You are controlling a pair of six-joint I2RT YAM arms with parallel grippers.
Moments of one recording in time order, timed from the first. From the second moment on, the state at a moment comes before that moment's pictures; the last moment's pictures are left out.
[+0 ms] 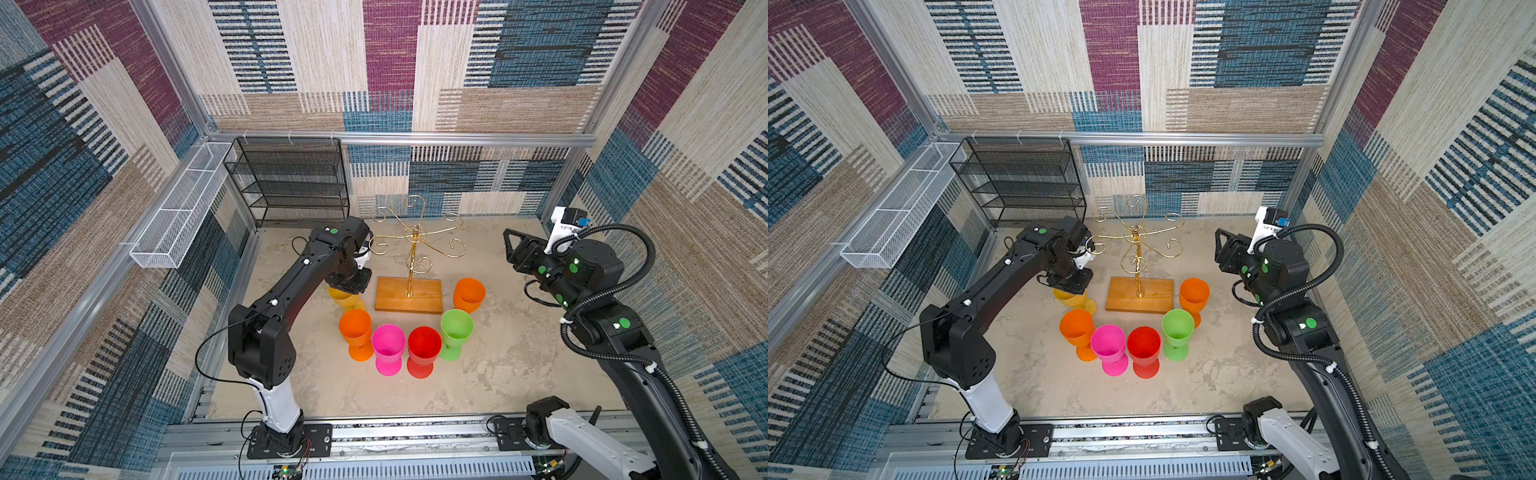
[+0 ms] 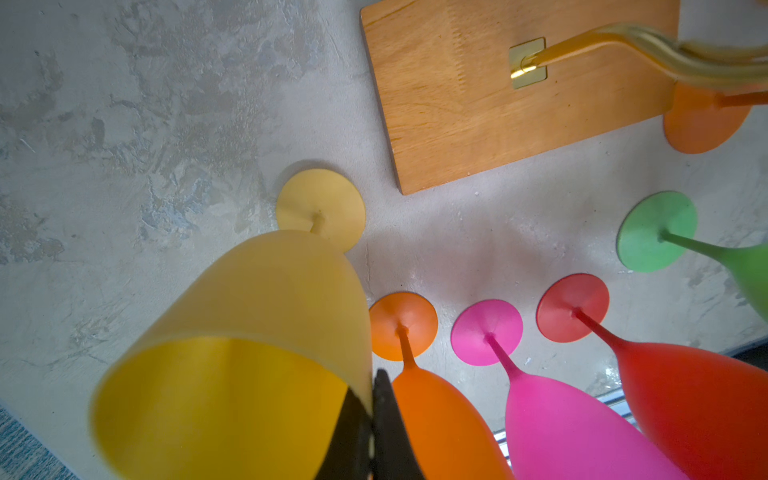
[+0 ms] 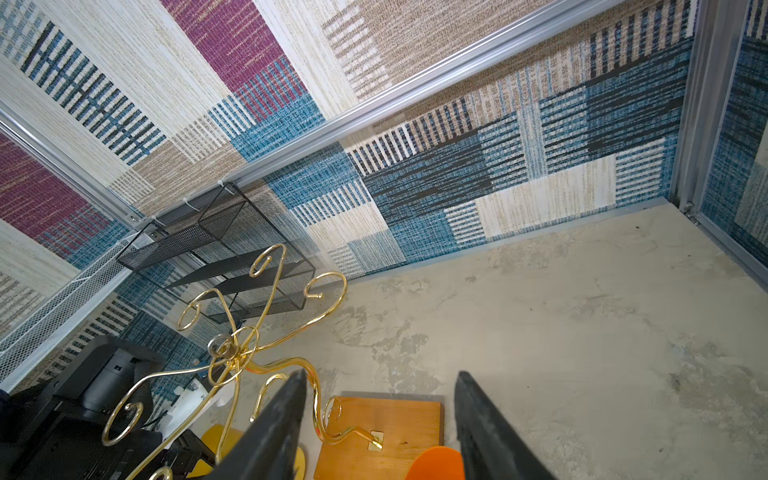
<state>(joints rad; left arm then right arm) -0.44 1.79 1.72 -1.33 0.04 -0.07 0.28 0.89 1.17 -0.44 0.04 0.48</state>
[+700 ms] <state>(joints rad) -0.44 1.76 1.73 -1.34 0.04 -0.08 0.28 0.89 1.16 -0.44 0.04 0.48</state>
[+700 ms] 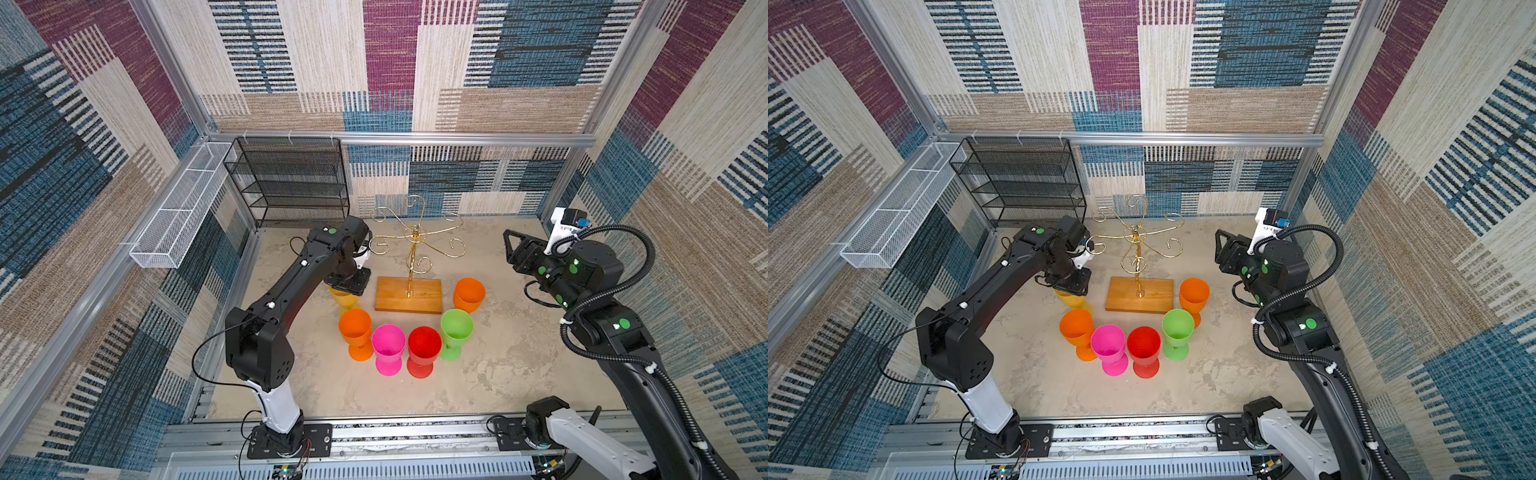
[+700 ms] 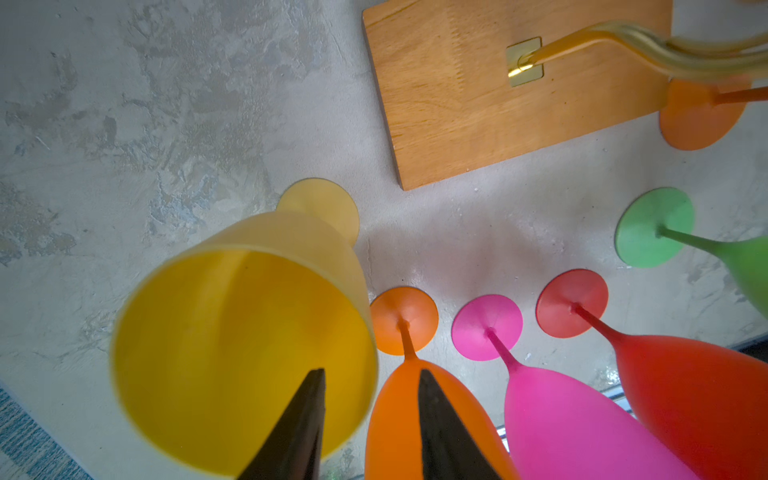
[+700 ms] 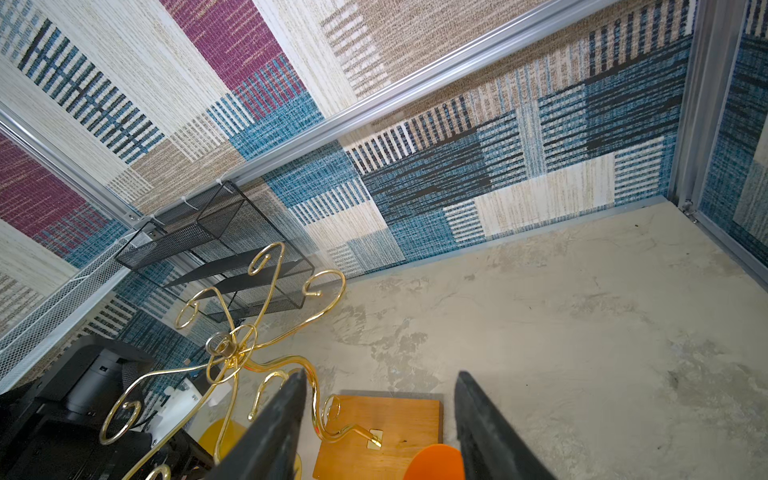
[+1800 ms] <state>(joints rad) -0.27 1.08 1.27 -0.87 -0.41 -0.09 0.21 1.02 0.98 -0.23 0.31 0.33</state>
